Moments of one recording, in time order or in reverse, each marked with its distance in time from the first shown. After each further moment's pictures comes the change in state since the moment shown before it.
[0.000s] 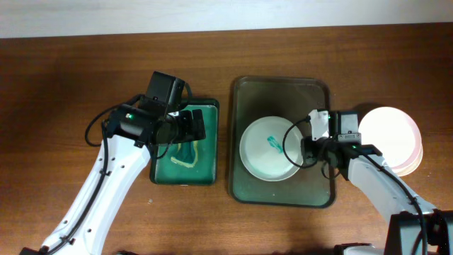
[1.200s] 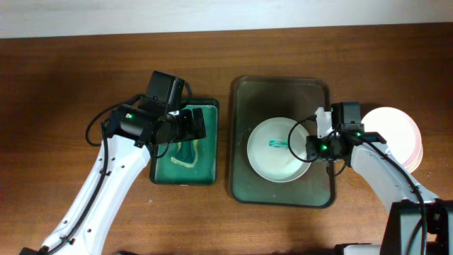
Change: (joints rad) left arm 0.000 0.000 0.000 0.014 0.000 0.000; right arm -0.035 0.064 0.116 -0.214 0.042 0.065
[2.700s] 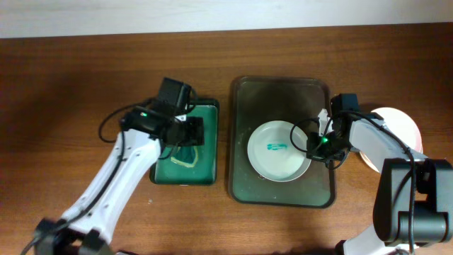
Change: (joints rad) left arm 0.000 0.089 -0.134 0.153 0.002 0.102; right arm -0.050 0.235 0.174 -0.243 -0.095 0.167
